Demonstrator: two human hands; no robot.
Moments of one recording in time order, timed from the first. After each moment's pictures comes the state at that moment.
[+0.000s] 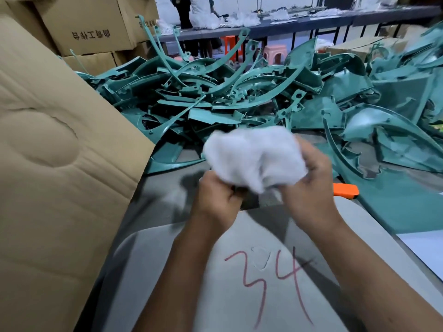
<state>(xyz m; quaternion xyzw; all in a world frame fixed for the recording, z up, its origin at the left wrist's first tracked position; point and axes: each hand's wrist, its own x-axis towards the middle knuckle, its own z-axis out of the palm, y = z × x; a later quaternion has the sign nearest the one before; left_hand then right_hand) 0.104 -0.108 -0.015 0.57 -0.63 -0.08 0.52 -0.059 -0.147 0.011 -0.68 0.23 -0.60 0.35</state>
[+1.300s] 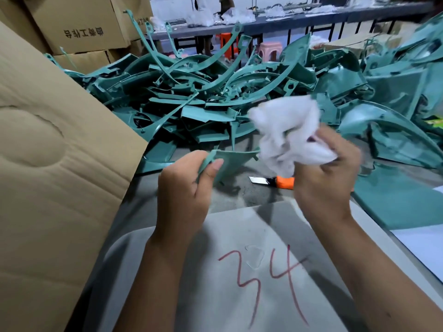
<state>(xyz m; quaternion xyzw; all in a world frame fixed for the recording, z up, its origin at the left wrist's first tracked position) 0.118 -0.091 0.010 0.56 -0.65 0.11 0.51 -0.072 -0.165 0.007 -0.64 0.19 -0.69 0.26</state>
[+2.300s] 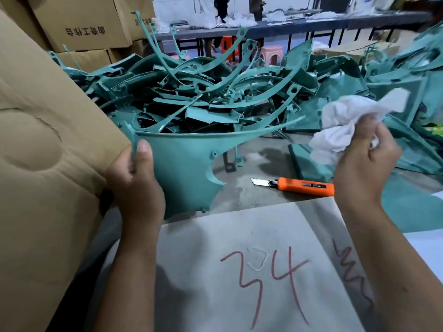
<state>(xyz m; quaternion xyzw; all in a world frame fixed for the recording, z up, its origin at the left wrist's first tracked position) 0.161 -0.081 0.019 0.58 -0.40 -0.02 0.71 -0.114 -0.204 0.007 -0.51 0.43 -0.72 0.19</state>
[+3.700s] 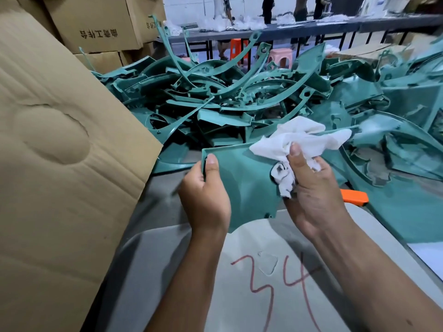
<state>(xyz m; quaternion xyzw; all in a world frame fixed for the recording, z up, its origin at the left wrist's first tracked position) 0.090 -0.106 -0.001 0.64 -0.32 -0.13 0.69 -0.044 -0.147 0.011 -0.38 0.24 -0.58 0.67</state>
